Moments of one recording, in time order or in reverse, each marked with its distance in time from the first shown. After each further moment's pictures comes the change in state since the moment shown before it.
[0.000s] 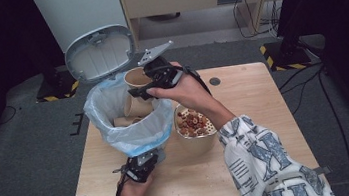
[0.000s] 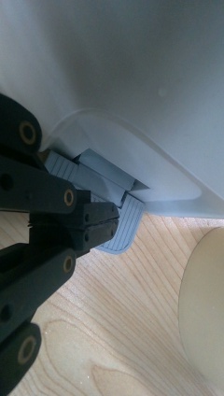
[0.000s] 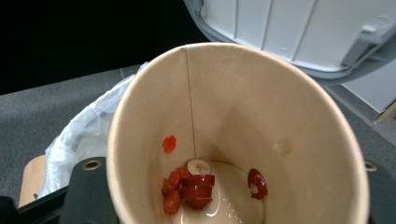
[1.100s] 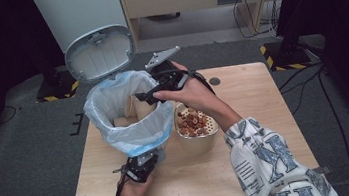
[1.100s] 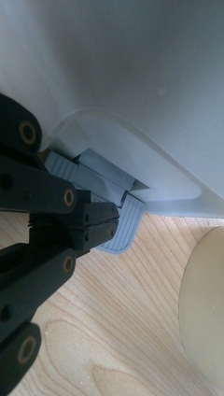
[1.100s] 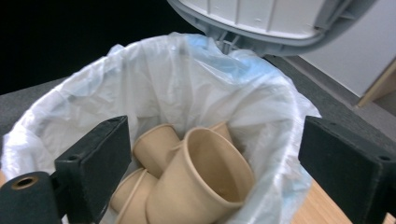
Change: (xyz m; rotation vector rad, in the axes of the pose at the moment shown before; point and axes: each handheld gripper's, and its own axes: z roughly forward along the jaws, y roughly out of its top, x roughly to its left) left arm 0.000 0.000 0.000 0.001 -0.002 0.004; right arm -0.008 -0.021 -0.002 0.012 -0.076 0.043
